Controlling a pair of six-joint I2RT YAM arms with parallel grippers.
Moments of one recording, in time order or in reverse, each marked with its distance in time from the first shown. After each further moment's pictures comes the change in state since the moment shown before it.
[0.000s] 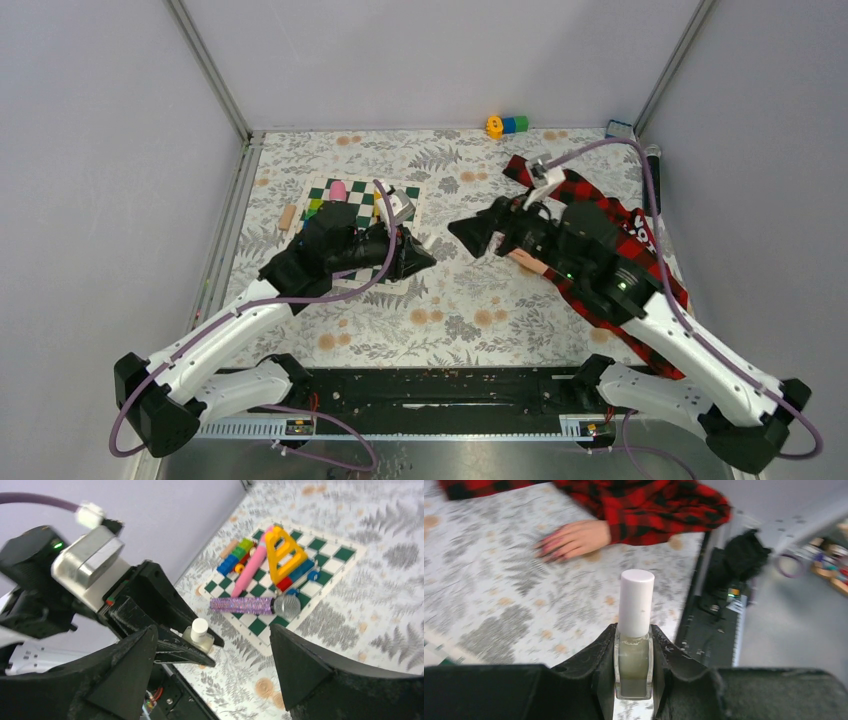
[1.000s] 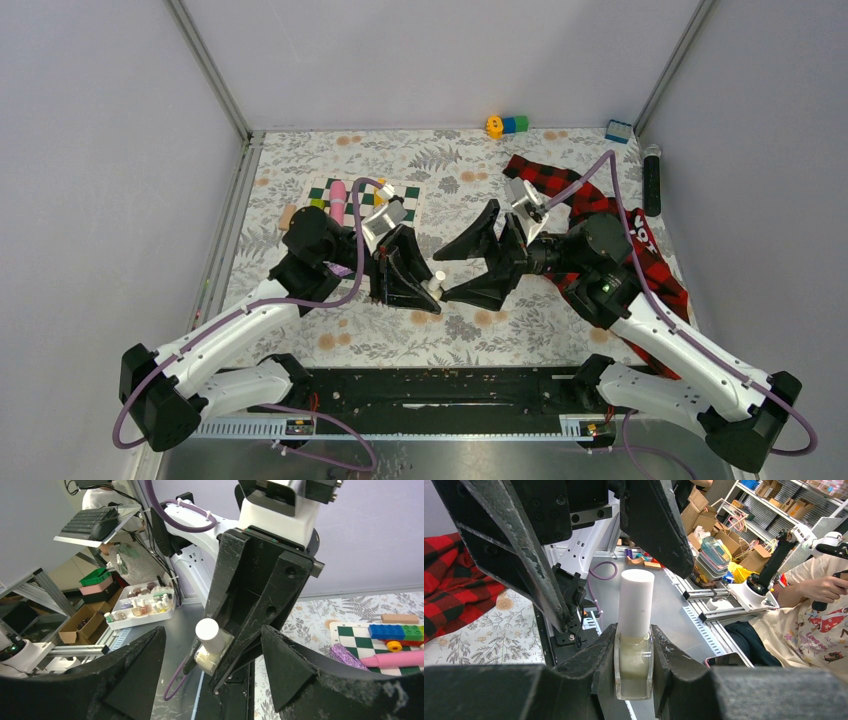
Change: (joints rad) left arm -0.029 0.029 -0.045 0.702 0.739 -0.536; right arm 0.009 0.017 -0.105 0.548 -0.809 -0.038
